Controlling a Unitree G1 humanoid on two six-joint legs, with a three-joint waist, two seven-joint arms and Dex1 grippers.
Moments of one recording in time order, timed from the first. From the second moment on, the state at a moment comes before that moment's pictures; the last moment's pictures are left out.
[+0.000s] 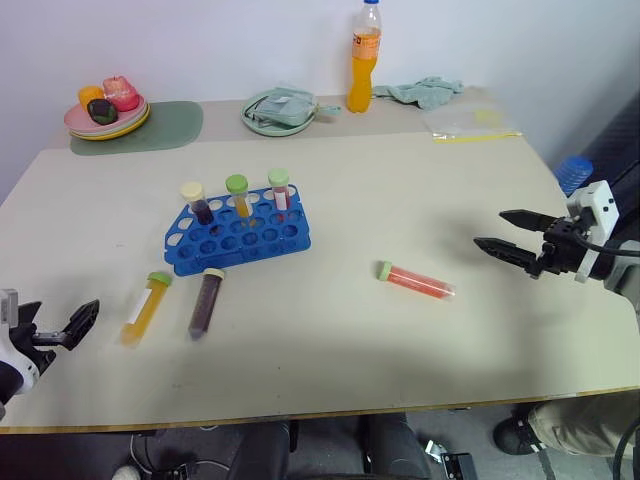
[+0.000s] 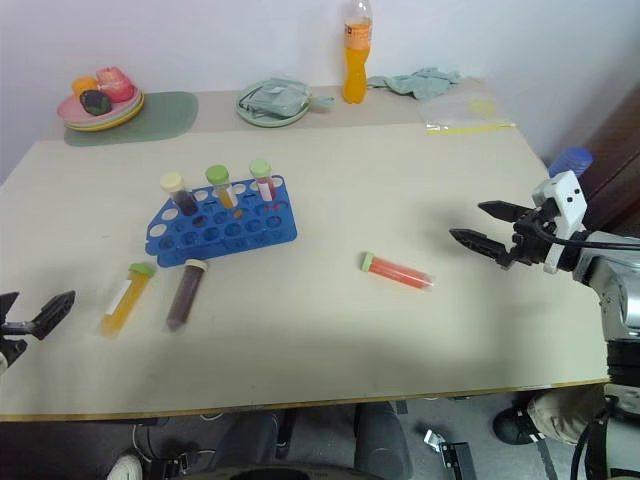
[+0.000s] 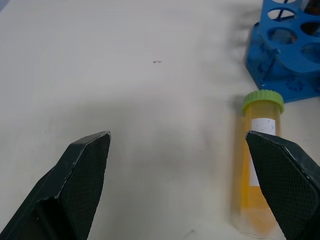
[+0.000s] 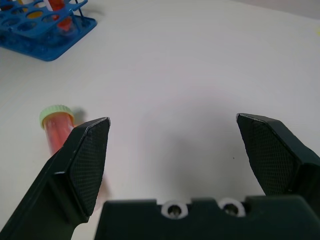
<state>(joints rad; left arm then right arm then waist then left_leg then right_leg) 0.37 0.60 0.85 -0.49 -0.60 0.78 -0.43 -0.35 -0.92 -0.28 0.18 0.45 0.46 1.07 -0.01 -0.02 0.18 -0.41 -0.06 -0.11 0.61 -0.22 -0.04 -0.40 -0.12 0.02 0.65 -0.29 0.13</state>
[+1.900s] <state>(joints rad) 0.02 0.67 -0.15 -0.71 -0.55 0.61 -0.74 -1.03 -0.86 0.77 0.01 0.23 1.24 1.08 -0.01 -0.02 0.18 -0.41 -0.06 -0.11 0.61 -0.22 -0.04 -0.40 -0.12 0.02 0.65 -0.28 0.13</state>
